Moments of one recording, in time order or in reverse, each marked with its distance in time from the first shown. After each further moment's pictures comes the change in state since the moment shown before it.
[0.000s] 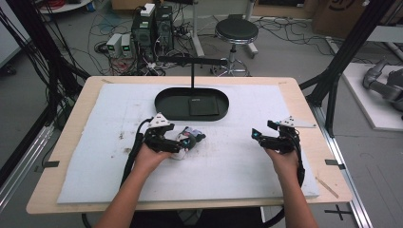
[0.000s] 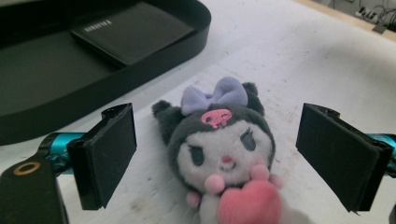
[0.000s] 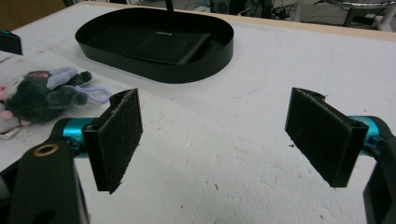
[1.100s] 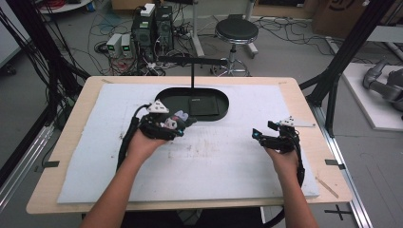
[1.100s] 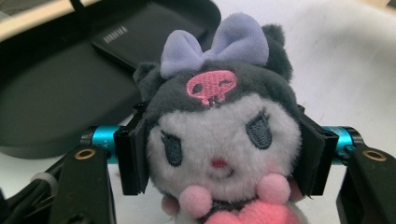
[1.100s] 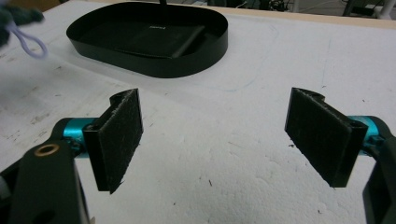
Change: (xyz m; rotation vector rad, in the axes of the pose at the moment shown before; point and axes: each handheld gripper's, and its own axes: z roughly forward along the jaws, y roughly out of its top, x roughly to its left) left arm 0.014 0.047 -0.024 0.115 0.016 0.065; right arm -0.007 -0.004 0.005 0.016 -0.006 0.021
